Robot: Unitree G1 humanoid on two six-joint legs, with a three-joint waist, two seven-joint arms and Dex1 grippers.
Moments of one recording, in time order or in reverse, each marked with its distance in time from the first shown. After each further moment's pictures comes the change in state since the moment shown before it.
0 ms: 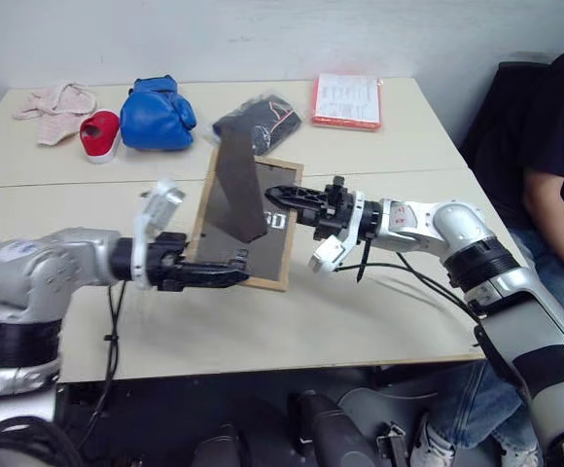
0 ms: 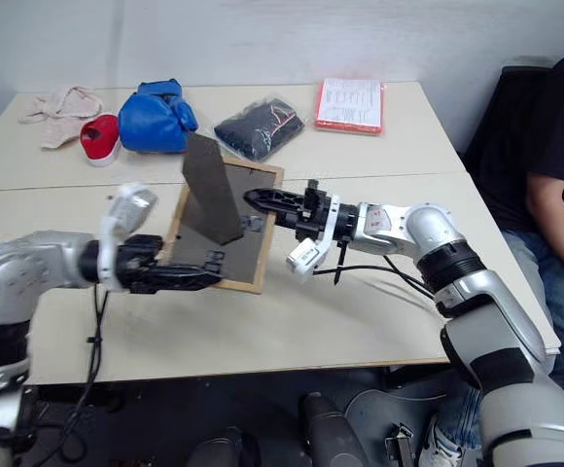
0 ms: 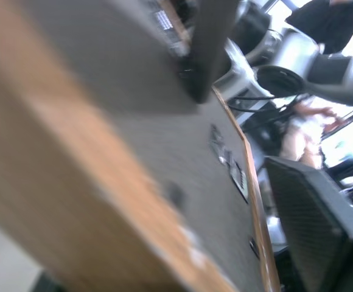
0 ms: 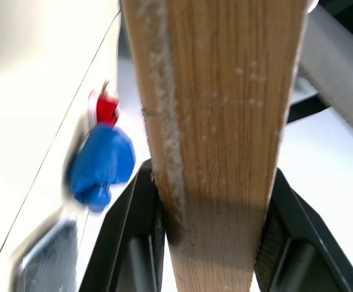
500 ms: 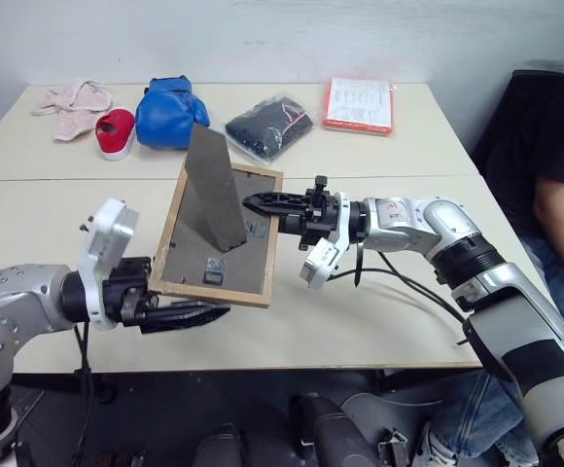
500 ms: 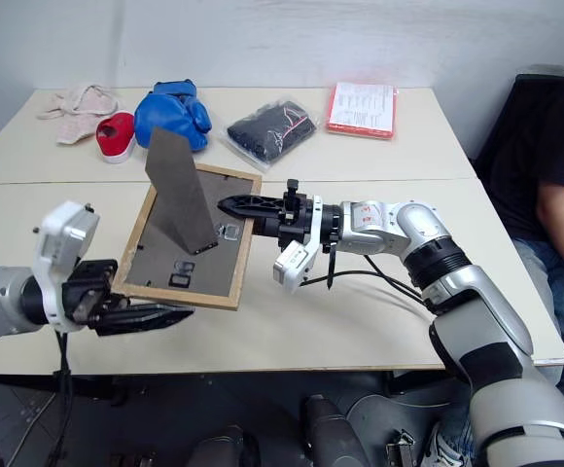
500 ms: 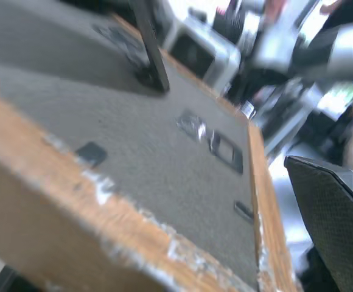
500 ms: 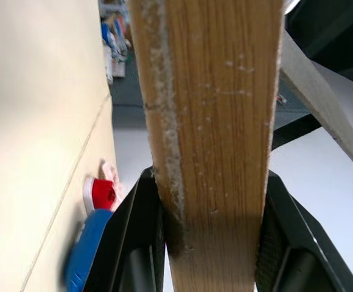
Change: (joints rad) left arm 0.155 -0.010 0.217 -0.108 -0.223 0.016 0.206; right arm 0.004 0.003 0.001 -0.010 0.128 -0.069 0.094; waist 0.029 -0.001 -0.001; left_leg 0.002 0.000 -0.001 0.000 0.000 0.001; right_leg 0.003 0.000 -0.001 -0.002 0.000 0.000
